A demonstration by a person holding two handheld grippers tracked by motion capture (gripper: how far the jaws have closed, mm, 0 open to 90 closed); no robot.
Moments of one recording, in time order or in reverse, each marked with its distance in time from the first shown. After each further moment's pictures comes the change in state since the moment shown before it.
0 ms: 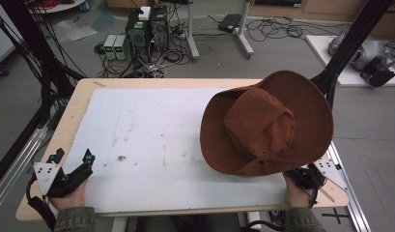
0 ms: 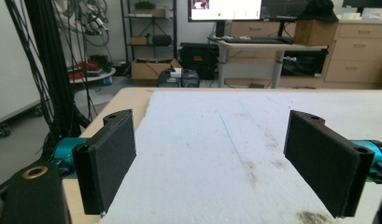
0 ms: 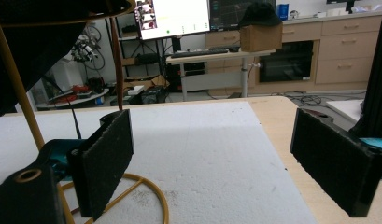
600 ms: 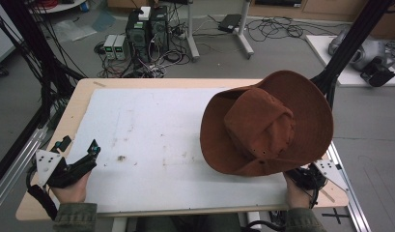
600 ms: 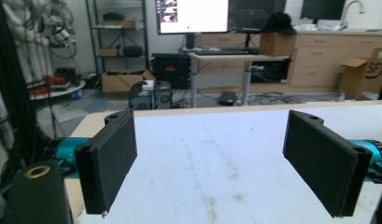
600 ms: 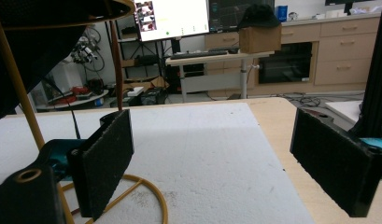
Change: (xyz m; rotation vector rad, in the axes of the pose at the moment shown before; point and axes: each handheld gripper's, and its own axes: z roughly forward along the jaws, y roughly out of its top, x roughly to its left) left arm -0.009 0.036 0.003 -0.037 -0.085 -0.002; right arm 0.000 0.001 -0.002 -0.004 -0.003 -0.003
